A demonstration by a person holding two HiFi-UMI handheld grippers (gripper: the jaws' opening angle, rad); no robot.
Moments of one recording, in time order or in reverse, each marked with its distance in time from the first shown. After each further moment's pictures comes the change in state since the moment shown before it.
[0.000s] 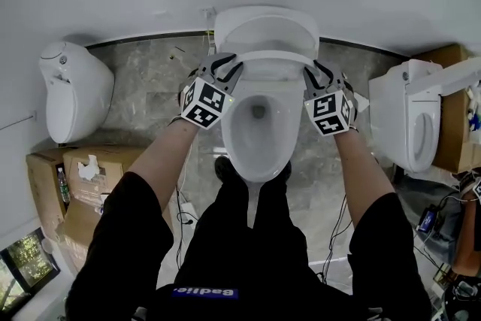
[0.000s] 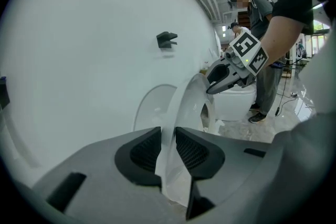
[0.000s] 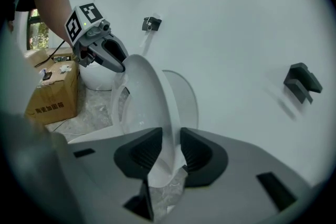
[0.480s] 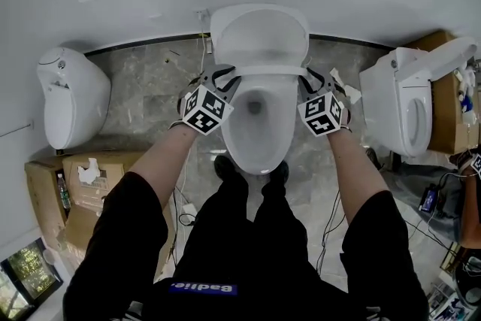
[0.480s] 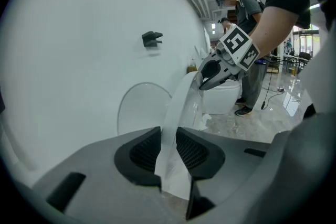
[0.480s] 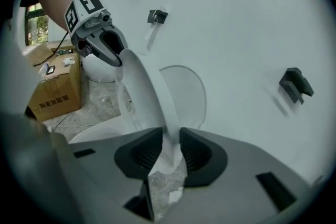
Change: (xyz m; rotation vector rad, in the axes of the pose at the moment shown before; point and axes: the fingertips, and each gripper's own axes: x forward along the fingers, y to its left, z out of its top) left arm -0.034 -0.053 -0.015 0.058 0.045 -0.099; right arm -0.041 0.039 -0.020 -0.024 0.095 -0.004
